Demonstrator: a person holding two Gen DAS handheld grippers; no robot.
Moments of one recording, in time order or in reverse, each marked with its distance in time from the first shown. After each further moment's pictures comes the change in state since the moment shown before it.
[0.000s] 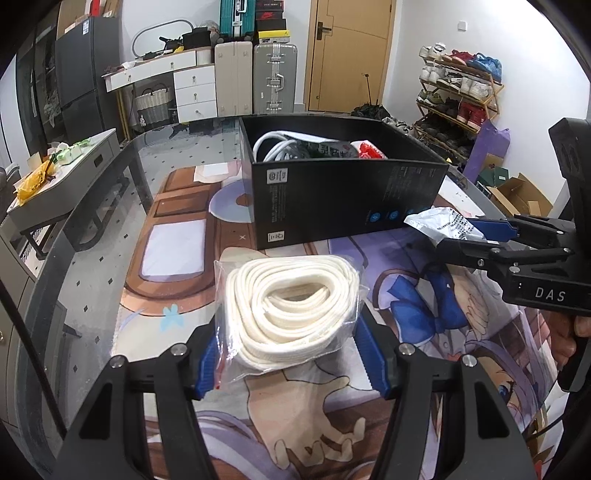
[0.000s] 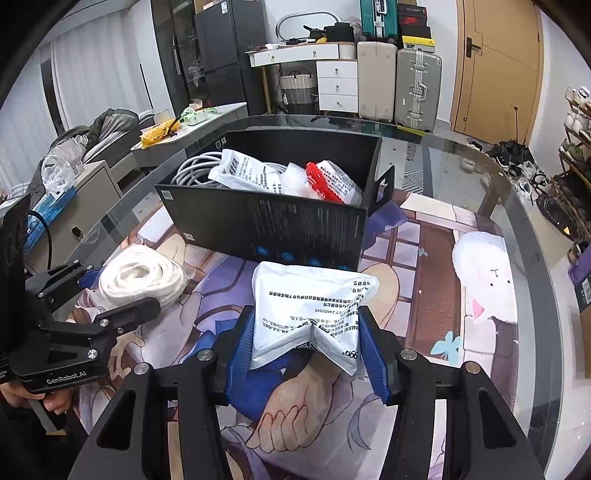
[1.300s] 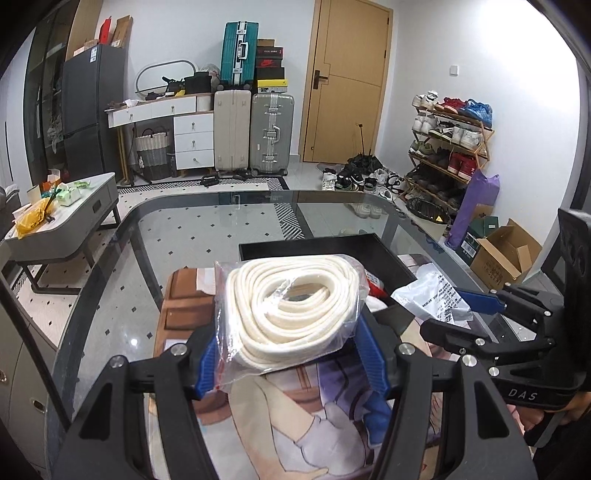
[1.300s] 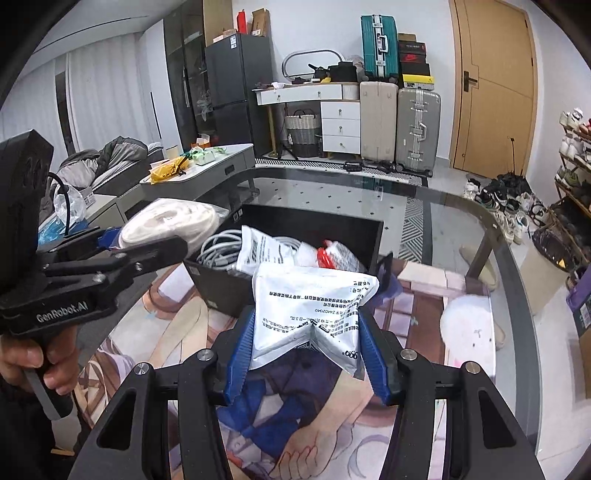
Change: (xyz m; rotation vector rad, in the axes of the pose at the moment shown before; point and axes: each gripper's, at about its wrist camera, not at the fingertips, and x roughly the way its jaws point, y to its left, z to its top) left arm -0.030 0.004 0.081 -0.014 -0.187 -0.034; right arm -0.041 0.016 0.038 -0.019 -0.160 0.000
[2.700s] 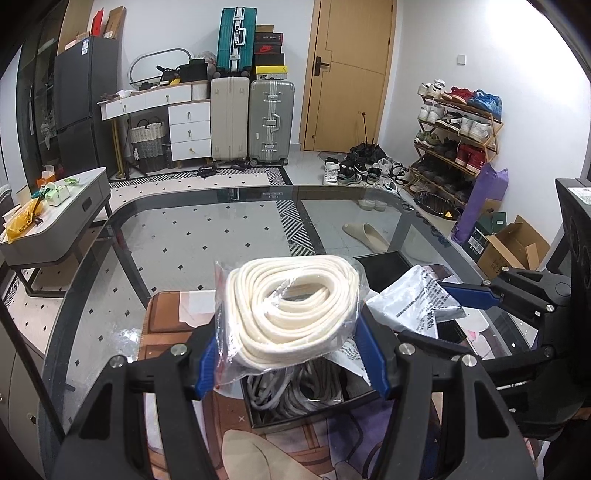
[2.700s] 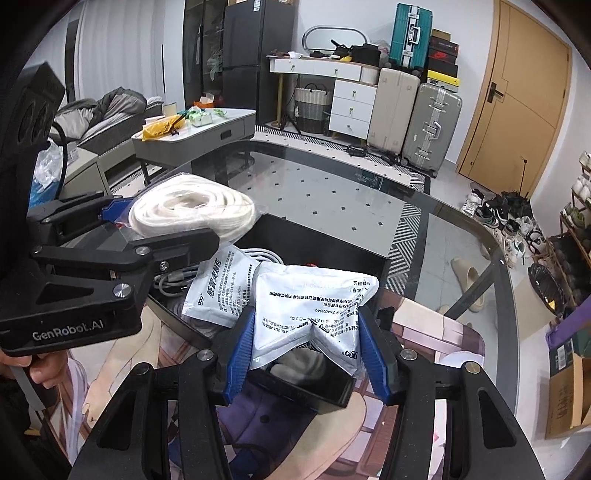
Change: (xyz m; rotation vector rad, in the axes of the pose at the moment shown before) left arm 0.065 -0.002 0.034 -0.002 0.056 0.000; right arm 0.076 -0.008 0.053 -0.158 0.129 -0.055
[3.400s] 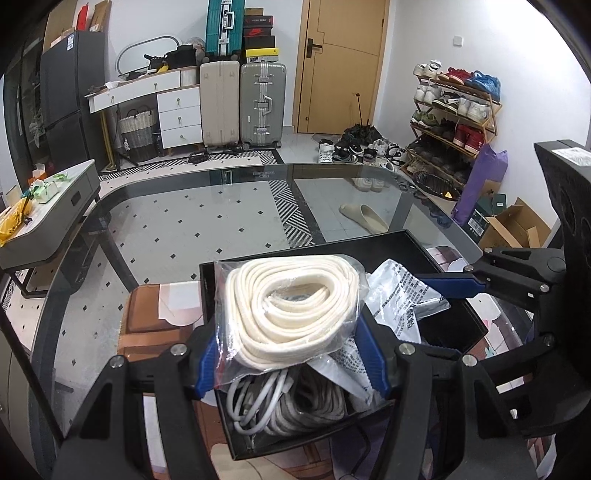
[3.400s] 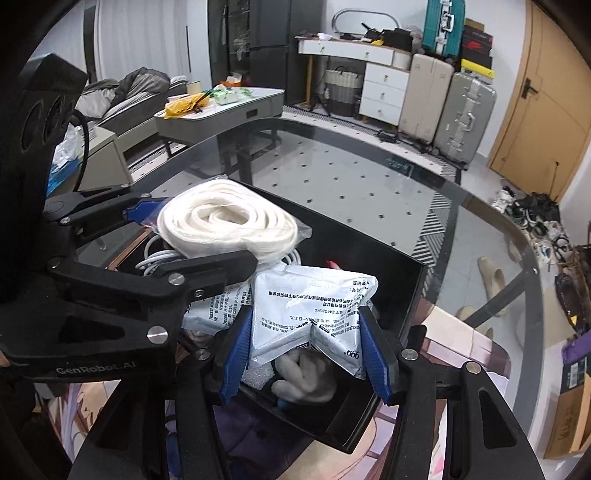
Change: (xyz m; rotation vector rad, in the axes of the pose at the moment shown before) left arm 0.034 -0.010 0.000 0.032 0.069 -0.013; right arm 0.041 -0.005 0.012 -0.065 0.082 0.118
